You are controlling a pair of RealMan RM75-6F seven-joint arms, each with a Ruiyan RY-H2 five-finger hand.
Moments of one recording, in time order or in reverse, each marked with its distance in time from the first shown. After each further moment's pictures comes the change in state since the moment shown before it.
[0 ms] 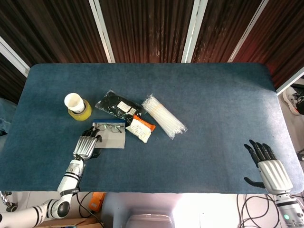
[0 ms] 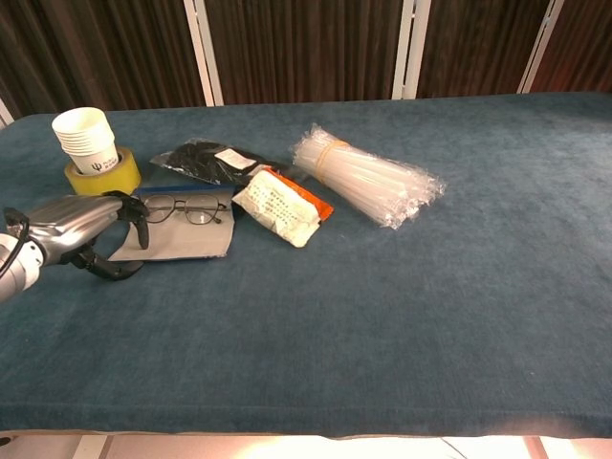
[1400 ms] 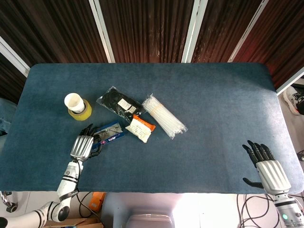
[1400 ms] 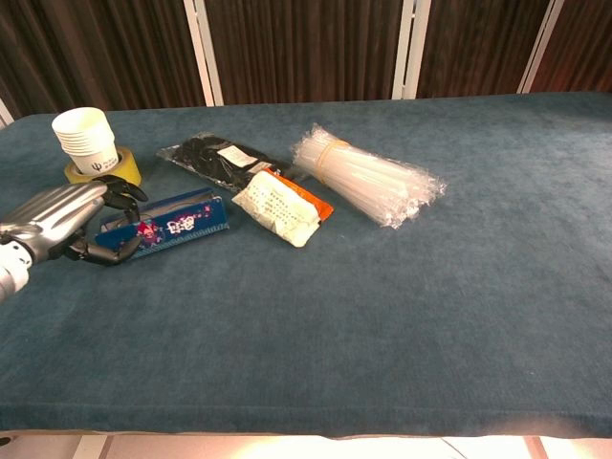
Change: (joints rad) left arm 0.066 -0.049 0.027 0.108 0.201 0.151 -0.302; right arm 0.003 -0.002 -0.003 -0.008 0.000 -0.008 -0.009
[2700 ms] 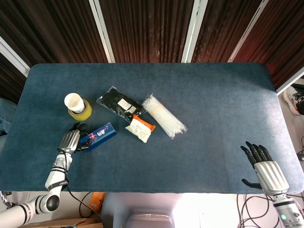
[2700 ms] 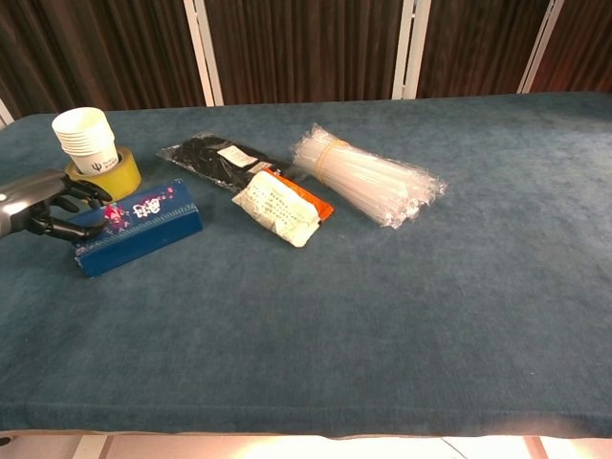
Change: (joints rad) left arm -0.033 0.152 -0.111 -0.121 -0.272 -0.243 -0.095; right arm 0.004 0.000 -0.007 -0.006 0.003 -0.016 -0.016
